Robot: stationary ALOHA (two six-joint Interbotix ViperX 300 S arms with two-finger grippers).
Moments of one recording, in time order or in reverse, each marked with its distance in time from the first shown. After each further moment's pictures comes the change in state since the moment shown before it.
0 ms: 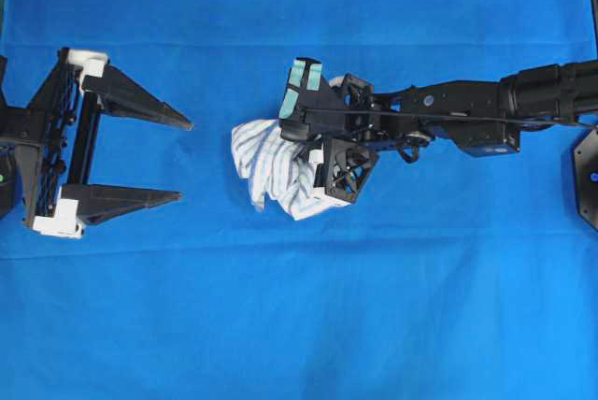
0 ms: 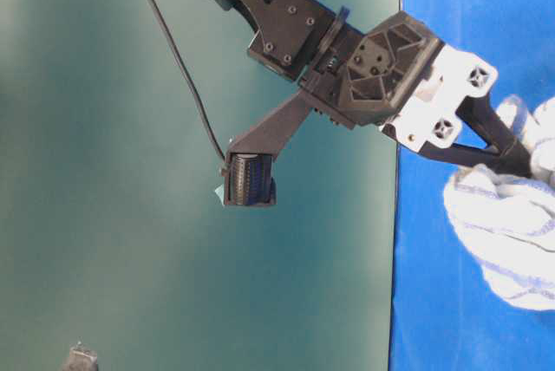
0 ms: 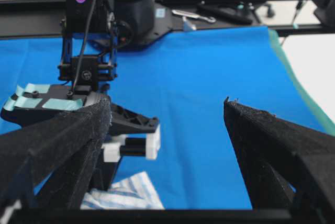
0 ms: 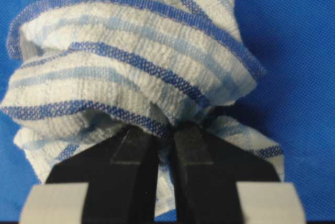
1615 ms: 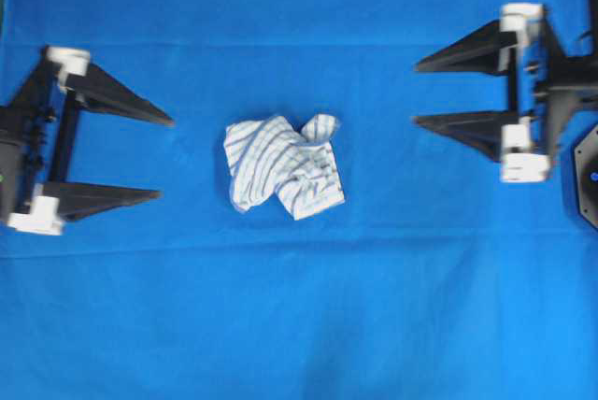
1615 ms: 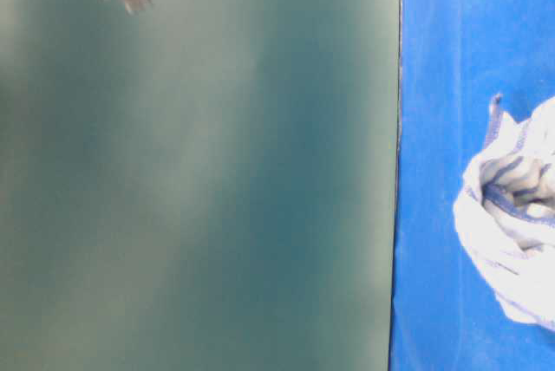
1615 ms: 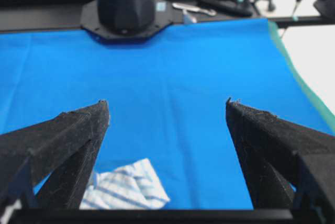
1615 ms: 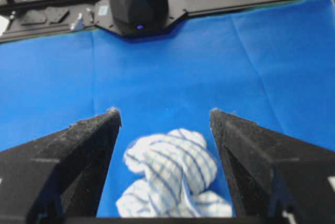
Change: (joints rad) left arm 0.000 -0.129 0.046 0.000 0.092 0.009; right arm 0.009 -0.956 0.454 -0.044 -0.293 0.005
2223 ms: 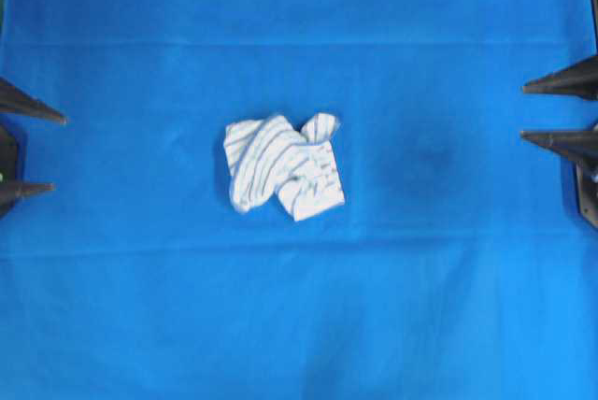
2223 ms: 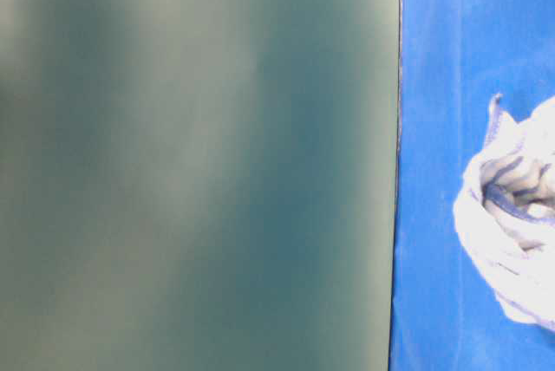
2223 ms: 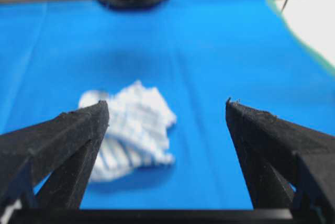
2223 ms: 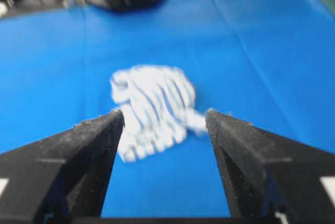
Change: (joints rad) left arm 0.020 -0.571 0.353 0.000 0.210 0.015; right arm -0.044 -0.514 0.417 -0.002 0.077 0.000
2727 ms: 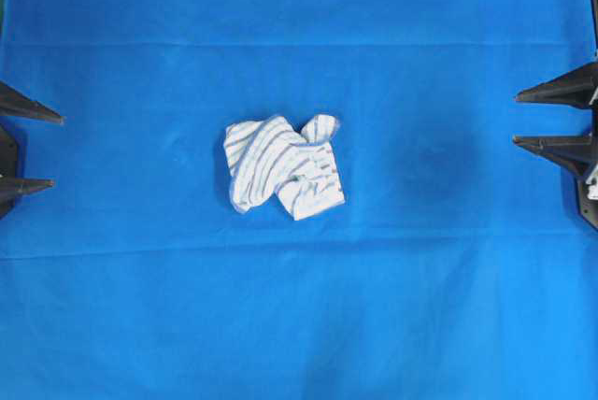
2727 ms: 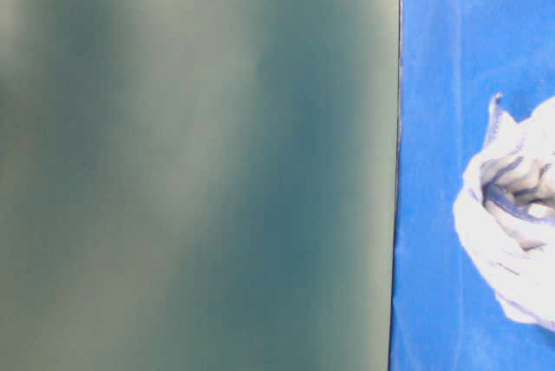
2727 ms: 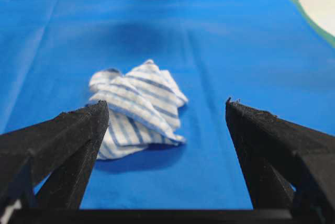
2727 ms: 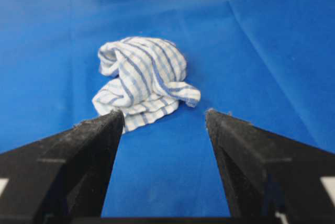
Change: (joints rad) left arm 0.029 -0.086 0.071 0.000 -0.002 0.000; right arm -0.015 0.002 0.046 0.003 -0.031 0.005
